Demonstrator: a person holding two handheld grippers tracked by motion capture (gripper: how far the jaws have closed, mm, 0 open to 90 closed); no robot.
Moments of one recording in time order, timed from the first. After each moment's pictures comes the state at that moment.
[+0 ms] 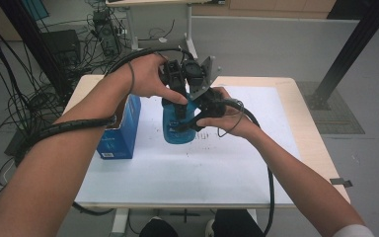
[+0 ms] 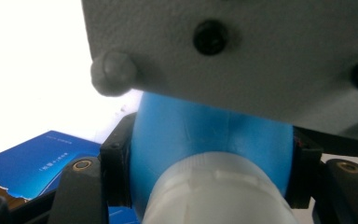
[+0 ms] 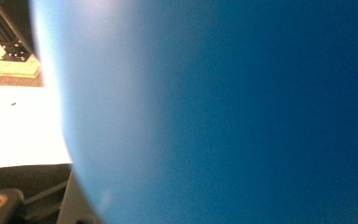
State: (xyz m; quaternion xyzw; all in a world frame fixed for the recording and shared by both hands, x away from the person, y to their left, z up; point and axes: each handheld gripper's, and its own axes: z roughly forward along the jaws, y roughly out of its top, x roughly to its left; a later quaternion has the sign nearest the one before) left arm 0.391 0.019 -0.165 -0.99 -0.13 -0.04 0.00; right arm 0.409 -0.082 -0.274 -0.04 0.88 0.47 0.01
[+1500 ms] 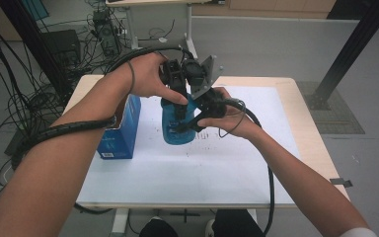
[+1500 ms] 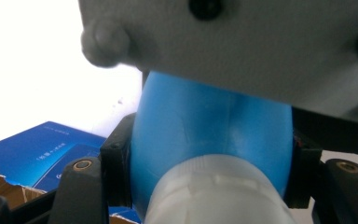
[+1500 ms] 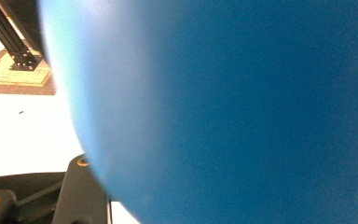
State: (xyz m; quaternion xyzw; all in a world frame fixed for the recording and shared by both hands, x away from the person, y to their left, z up) left arm 0.386 0.018 -0.159 -0.99 -0.14 -0.04 0.02; right arm 0.404 -0.084 -0.271 -0.03 0.88 0.48 0.00
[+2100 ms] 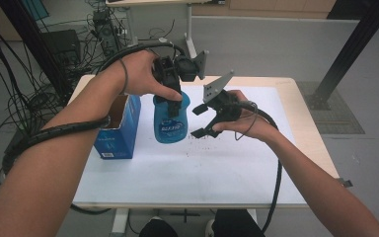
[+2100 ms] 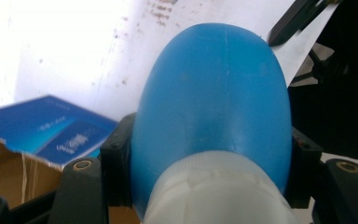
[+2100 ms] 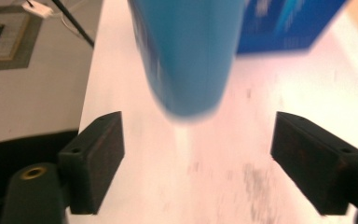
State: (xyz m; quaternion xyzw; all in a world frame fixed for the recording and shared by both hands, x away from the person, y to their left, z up) left arm 0.389 0.035 -0.152 -0.98 -0.21 -0.04 0.02; right arm 0.401 -0.125 -0.280 0.04 0.92 0.39 0.01
